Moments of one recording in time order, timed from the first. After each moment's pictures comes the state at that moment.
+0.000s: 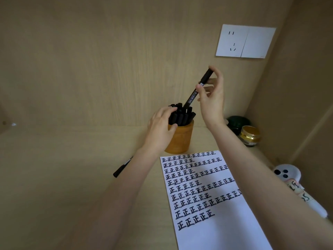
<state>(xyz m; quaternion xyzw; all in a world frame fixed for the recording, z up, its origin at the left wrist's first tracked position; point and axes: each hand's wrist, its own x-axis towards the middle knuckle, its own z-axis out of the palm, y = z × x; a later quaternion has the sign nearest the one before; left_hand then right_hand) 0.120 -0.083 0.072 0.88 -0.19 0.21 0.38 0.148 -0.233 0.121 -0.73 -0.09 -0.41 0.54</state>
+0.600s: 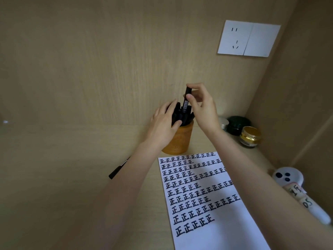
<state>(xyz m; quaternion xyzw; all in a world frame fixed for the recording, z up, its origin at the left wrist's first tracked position) 0.146 -0.093 0.068 0.90 -0.20 0.19 0.34 0.158 -0.235 0.099 -0.81 -0.15 -0.32 0.46</state>
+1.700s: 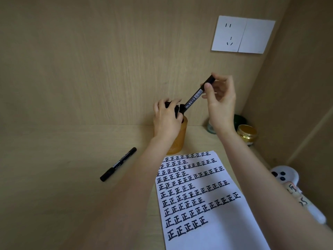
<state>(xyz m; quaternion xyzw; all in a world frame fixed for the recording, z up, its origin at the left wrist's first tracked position) 0.163 -0.137 0.070 0.88 -0.12 0.25 0.38 0.136 -0.265 0.113 -0.72 -0.12 -0.43 0.54</state>
